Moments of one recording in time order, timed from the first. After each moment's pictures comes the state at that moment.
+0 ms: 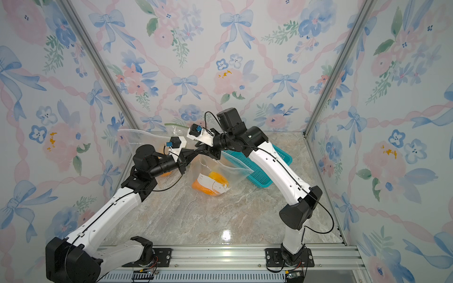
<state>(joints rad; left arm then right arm) -0.35 1.14 0.92 0.15 0.64 0.12 0.72 1.83 2.15 -0.95 -0.55 -0.62</state>
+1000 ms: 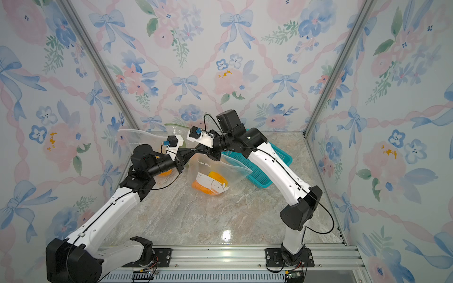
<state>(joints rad) -0.30 1.14 0.92 0.15 0.65 0.09 0.72 1.80 2.08 -0.90 -0.54 -0.65</state>
